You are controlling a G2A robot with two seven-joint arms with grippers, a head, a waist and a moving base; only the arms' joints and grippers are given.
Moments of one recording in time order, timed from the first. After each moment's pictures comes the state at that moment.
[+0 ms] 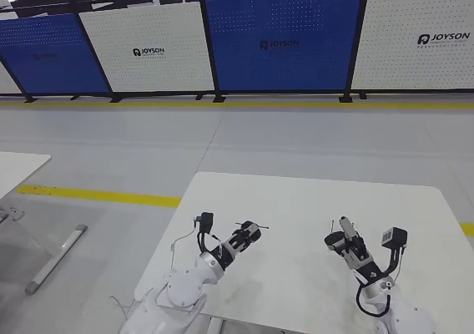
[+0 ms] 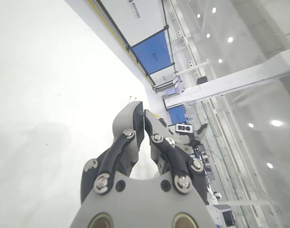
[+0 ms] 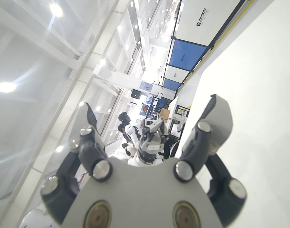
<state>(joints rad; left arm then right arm) 1.52 -1.18 -1.22 -1.66 -0.01 -0.05 -0.21 -1.45 -1.23 1.20 -1.55 0.26 -0.34 0.28</state>
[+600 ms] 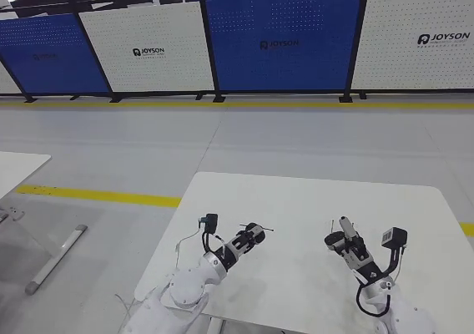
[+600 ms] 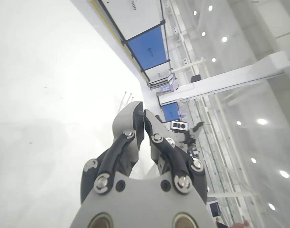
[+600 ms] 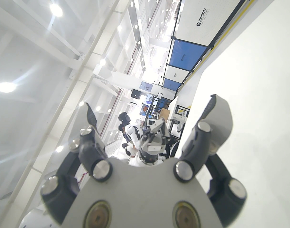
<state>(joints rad) 1.54 -1.18 -1.23 -1.71 -0.11 -0.11 -0.23 -1.45 -1.23 1.20 -1.55 0.26 -0.34 0.28</state>
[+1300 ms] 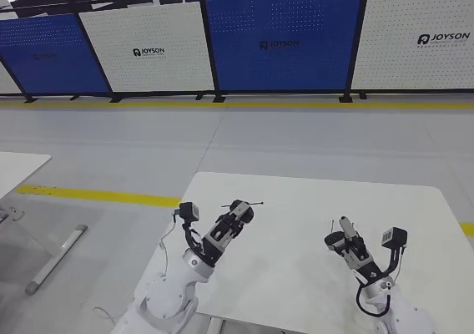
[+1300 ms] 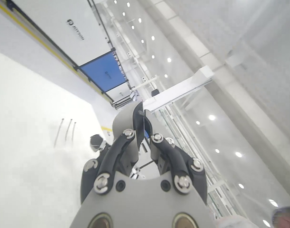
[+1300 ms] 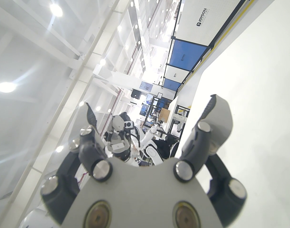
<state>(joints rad) 1.67 -1.18 -1.34 -1.97 -0.20 -0.29 -0.13 -1.45 -1.23 1.20 -1.55 0.26 -0.34 0.28</state>
